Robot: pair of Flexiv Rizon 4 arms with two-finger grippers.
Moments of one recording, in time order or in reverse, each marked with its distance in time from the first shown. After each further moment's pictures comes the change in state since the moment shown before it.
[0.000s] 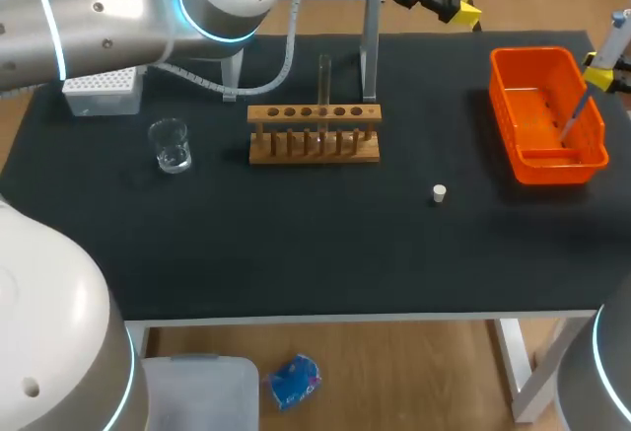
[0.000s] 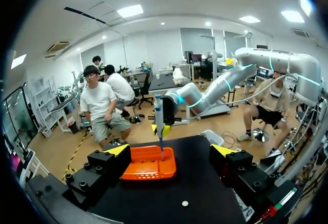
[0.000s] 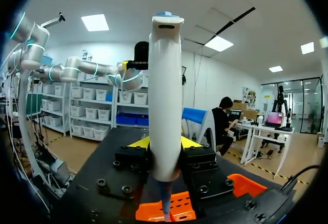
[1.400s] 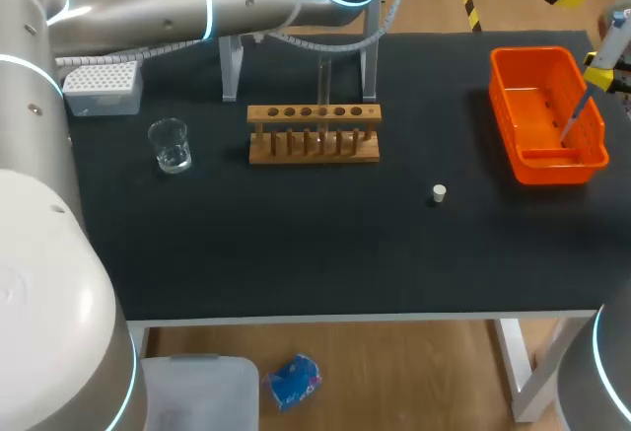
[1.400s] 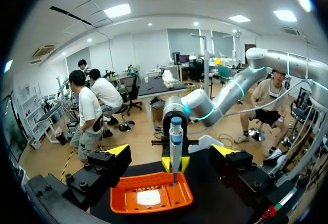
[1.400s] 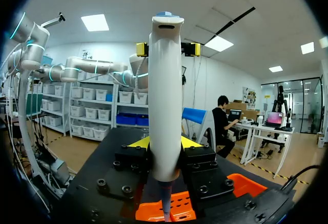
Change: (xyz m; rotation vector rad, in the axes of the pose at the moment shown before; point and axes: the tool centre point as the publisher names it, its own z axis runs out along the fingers) left arm -0.059 -0.053 0.137 0.018 0.116 0.053; right arm 0.000 0.000 0.000 0.000 0.001 0.000
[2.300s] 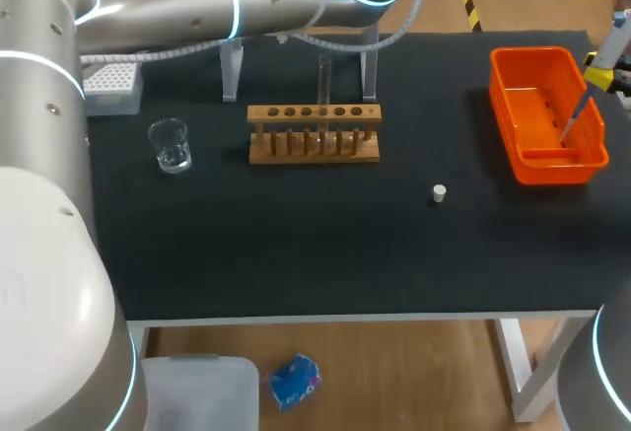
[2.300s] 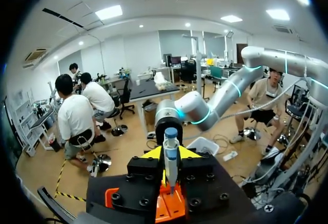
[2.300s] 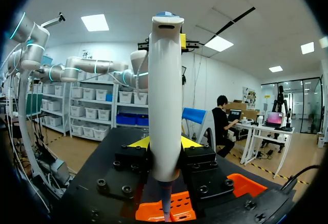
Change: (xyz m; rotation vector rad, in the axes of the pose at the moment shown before) left arm 0.005 -0.012 0.035 0.018 0.071 0.031; right arm 0.000 0.000 0.000 0.000 0.000 0.000
